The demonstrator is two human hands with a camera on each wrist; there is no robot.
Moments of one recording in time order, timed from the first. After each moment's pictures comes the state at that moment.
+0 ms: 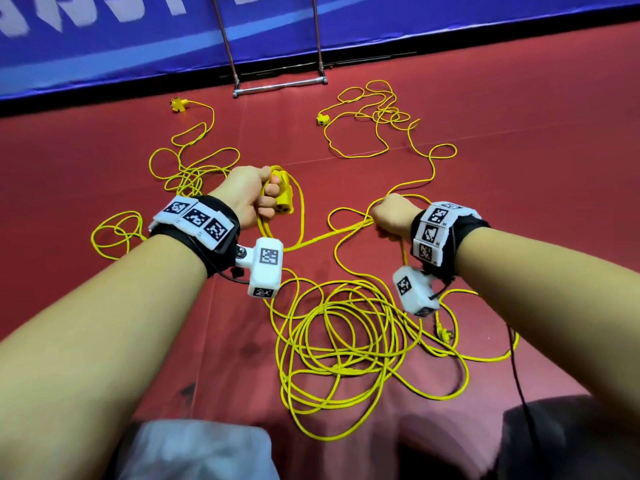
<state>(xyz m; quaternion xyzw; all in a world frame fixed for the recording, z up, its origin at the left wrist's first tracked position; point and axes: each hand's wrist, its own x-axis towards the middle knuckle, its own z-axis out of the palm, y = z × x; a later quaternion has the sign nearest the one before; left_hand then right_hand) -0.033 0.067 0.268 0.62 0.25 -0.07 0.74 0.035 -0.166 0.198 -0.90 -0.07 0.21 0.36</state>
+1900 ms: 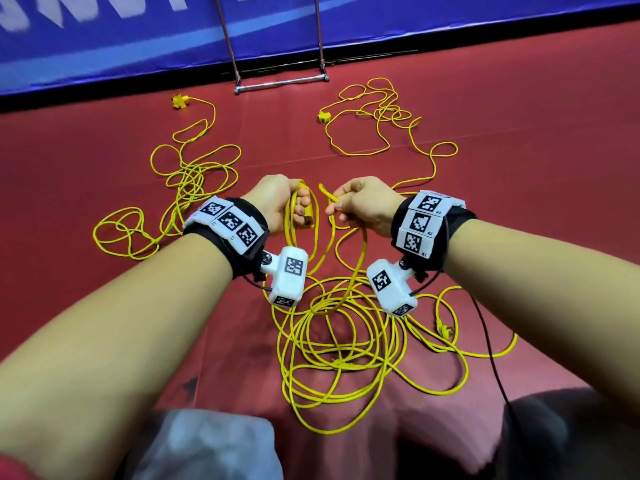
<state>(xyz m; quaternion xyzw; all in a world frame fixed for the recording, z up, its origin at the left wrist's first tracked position) -0.035 0.033 0.255 0.62 0.28 -0.10 0.72 -0.002 -0.124 0.231 -0.77 -0.09 0.22 0.60</state>
